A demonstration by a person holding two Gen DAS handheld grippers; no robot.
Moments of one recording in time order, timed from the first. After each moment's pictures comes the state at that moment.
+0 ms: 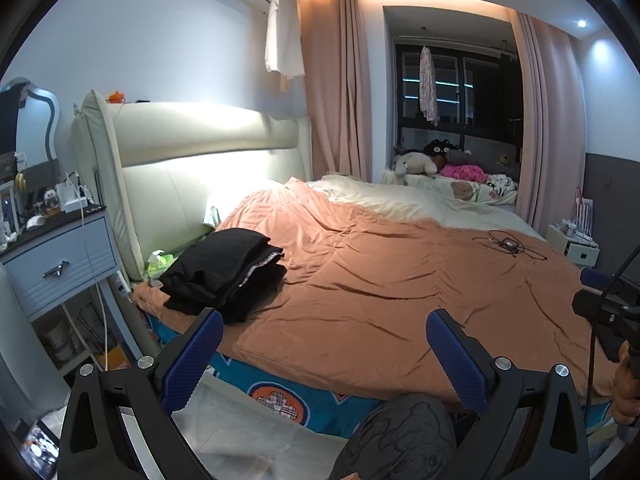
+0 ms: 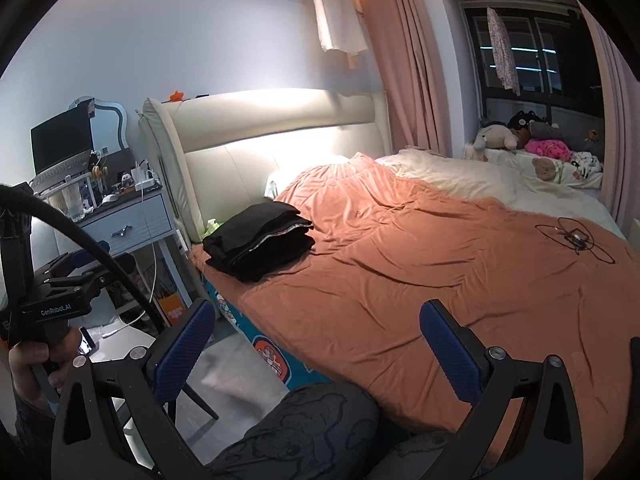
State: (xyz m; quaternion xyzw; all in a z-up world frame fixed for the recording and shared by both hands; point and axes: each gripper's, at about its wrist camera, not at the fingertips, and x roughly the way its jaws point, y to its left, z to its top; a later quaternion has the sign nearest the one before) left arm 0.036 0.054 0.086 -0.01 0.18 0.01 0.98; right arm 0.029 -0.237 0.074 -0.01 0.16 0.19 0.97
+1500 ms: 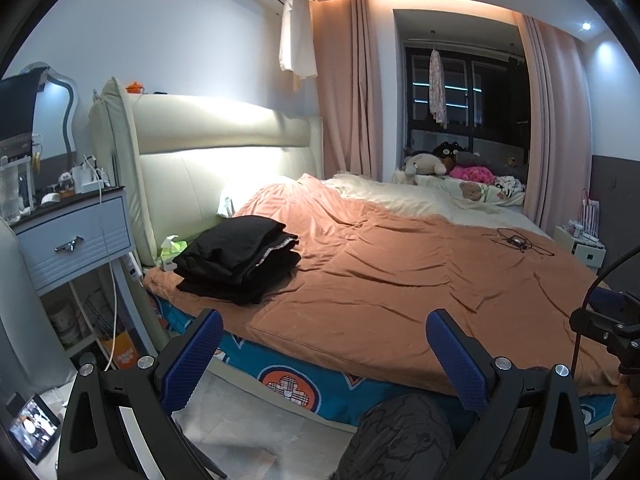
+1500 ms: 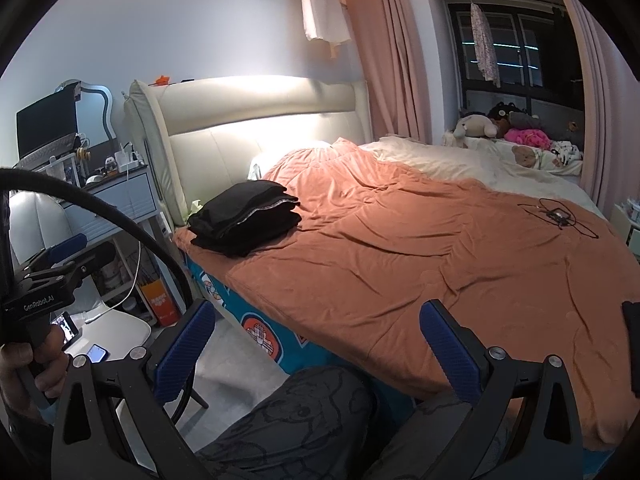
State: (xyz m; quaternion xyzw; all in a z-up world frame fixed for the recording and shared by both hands) left arm 0.007 0.069 0.047 -0.02 0.17 0.03 0.98; right arm 0.008 -0.213 0.034 -0.01 0.18 0.15 0.97
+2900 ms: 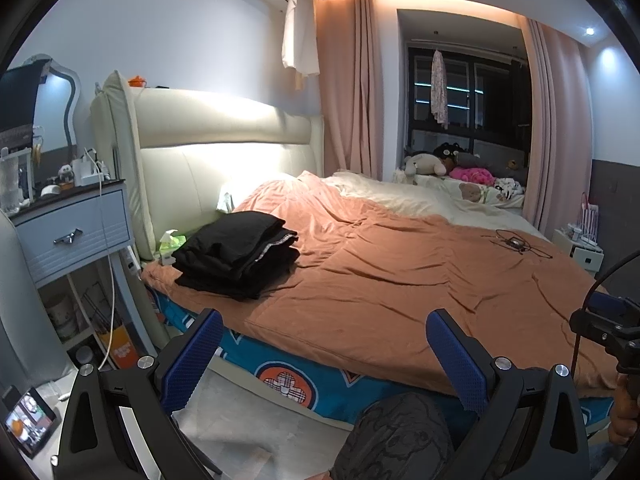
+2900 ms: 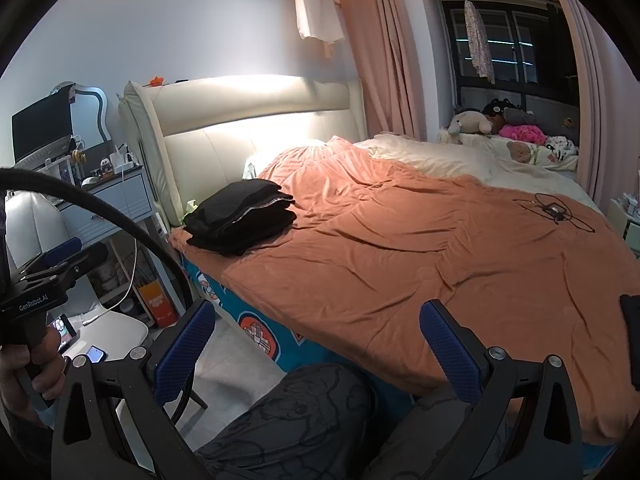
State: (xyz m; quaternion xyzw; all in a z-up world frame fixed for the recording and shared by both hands) left arm 0.007 0.073 0.044 -0.03 0.17 0.03 0.98; right arm 0.008 -0.222 0.033 0.00 0.18 0.15 0.97
